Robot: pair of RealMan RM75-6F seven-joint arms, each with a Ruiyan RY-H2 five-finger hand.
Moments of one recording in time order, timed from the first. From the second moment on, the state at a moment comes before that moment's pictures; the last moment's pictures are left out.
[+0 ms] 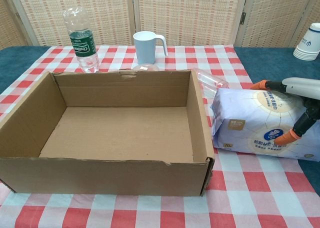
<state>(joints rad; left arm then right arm) -0.18 -1.08 -0.08 -1.57 1.44 1.40 -0.05 0.52 -1.32 0.12 -1.77 -0.95 0.95 -0.36</state>
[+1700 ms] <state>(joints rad) -0.18 -1.09 -0.08 -1.56 1.43 1.37 -0.06 0.65 -1.09 0.25 -2.21 -0.99 1.21 -0.70</state>
